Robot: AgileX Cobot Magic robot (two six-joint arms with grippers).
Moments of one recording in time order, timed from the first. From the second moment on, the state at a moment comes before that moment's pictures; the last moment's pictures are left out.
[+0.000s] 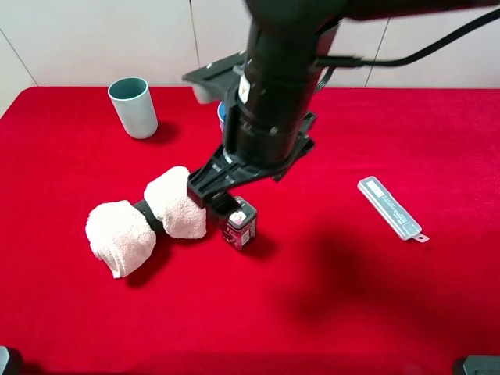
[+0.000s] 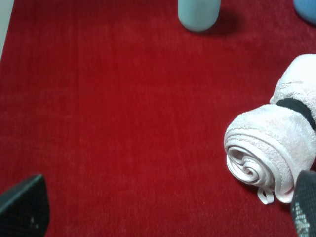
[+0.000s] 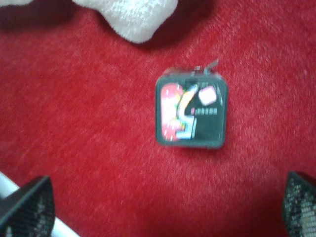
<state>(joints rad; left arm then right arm) -0.15 0.00 -0.49 0.10 1.06 -0.04 0.94 1.75 -1.29 0.10 1.02 0.06</state>
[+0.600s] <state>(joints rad) -0.15 0.00 -0.49 0.10 1.06 -0.04 0.61 1.55 -1.29 0.12 1.21 -0.10</state>
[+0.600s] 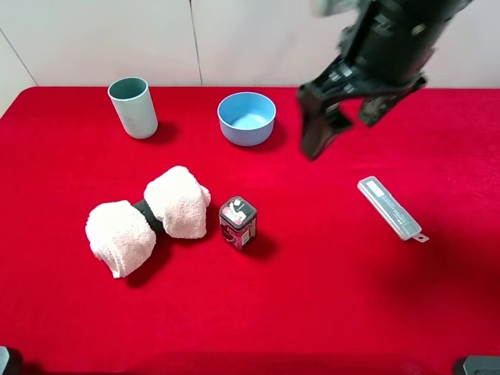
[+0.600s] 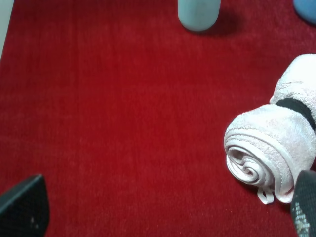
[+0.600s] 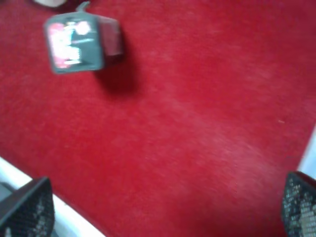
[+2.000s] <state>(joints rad) -0.15 0.00 -0.49 0.10 1.06 -0.04 0.11 0.87 -0.87 -0.02 1.22 -0.03</state>
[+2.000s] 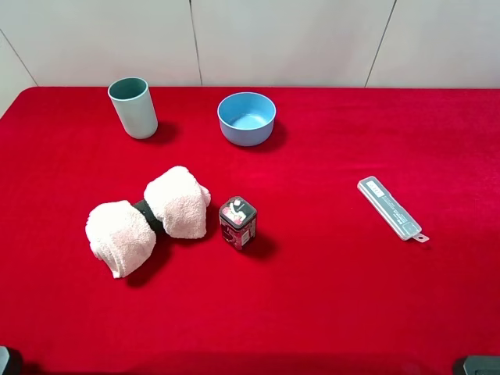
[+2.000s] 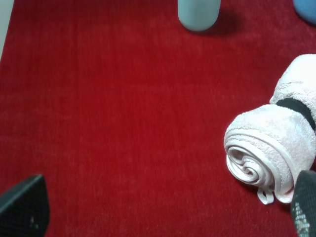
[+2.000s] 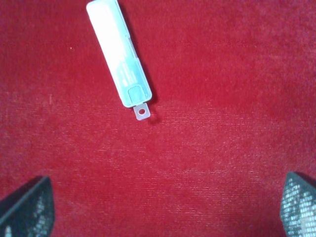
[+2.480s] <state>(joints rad) -0.15 0.00 -0.49 0.10 1.06 -0.04 0.11 0.49 -0.72 -0.02 1.22 0.04</state>
